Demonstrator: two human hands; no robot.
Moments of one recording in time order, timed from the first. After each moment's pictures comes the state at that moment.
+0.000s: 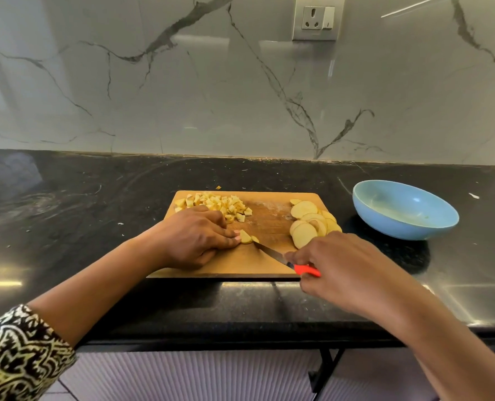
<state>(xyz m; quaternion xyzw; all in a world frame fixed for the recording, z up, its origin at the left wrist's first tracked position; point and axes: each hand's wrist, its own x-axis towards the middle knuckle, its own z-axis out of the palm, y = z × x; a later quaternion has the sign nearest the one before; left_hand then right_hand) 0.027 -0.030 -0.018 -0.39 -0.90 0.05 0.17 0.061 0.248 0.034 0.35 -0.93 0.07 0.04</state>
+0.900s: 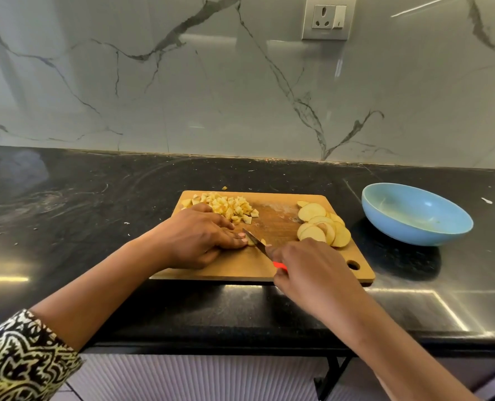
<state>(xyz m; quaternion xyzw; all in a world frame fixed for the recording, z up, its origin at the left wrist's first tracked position) 0.030 -0.031 -0.012 -0.31 -0.94 0.06 0.10 0.058 0.206 0.009 0.33 -0.94 0.08 0.08</state>
